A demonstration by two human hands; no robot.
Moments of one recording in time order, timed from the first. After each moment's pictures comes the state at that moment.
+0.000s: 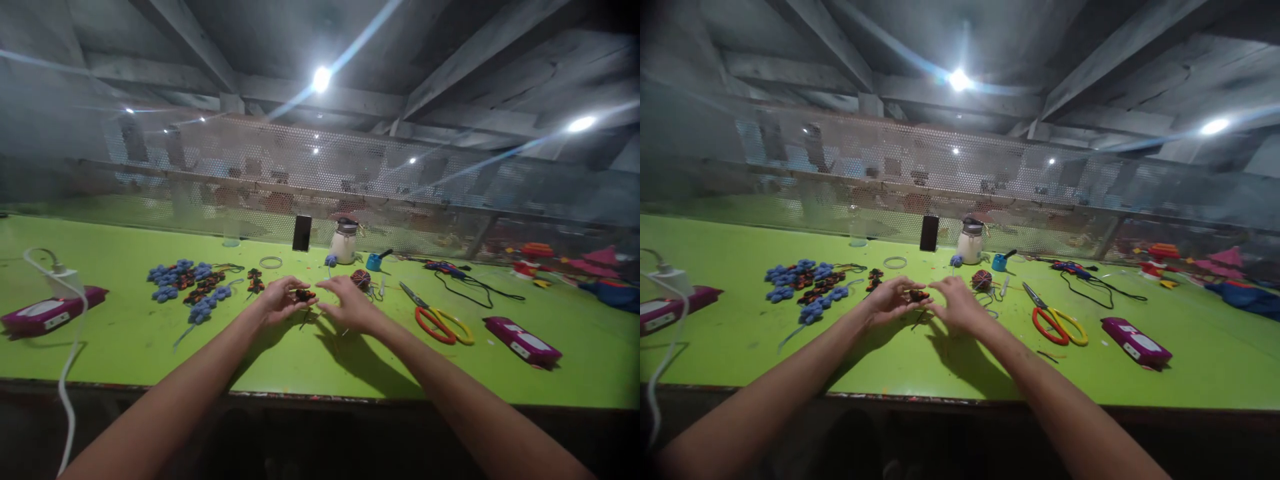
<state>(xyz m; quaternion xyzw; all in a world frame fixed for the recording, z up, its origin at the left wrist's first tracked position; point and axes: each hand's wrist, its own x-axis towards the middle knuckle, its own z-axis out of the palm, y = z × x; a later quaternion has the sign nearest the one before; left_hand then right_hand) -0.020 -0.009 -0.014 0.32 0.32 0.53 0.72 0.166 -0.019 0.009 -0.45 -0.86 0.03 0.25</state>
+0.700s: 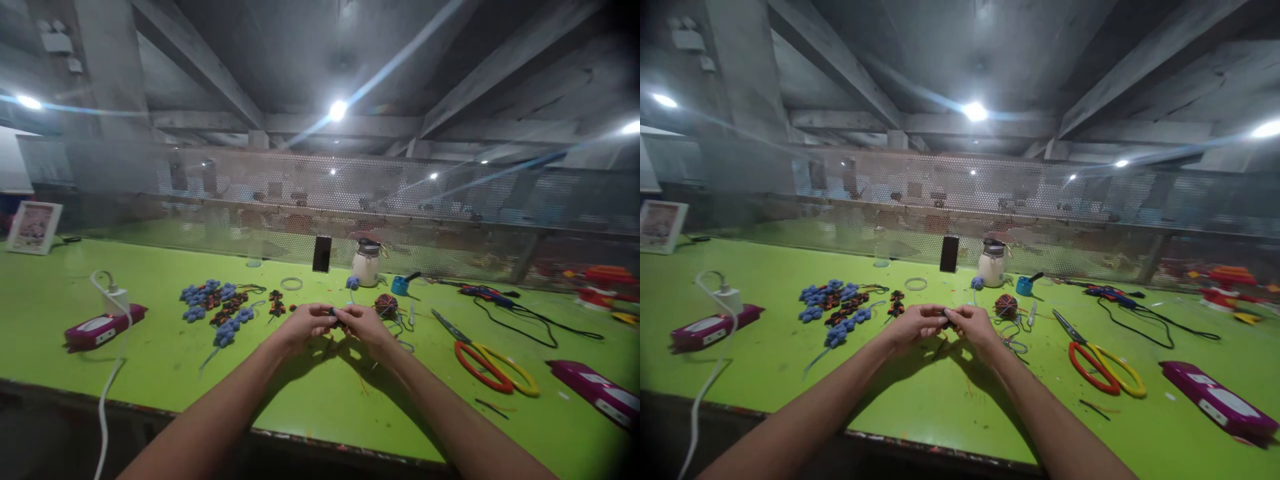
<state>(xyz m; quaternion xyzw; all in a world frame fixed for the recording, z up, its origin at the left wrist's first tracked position) -0.019 -0.006 -0.026 0.48 0.32 0.52 0.63 0.139 0.018 -0.027 -0.37 -0.63 0.50 0.46</state>
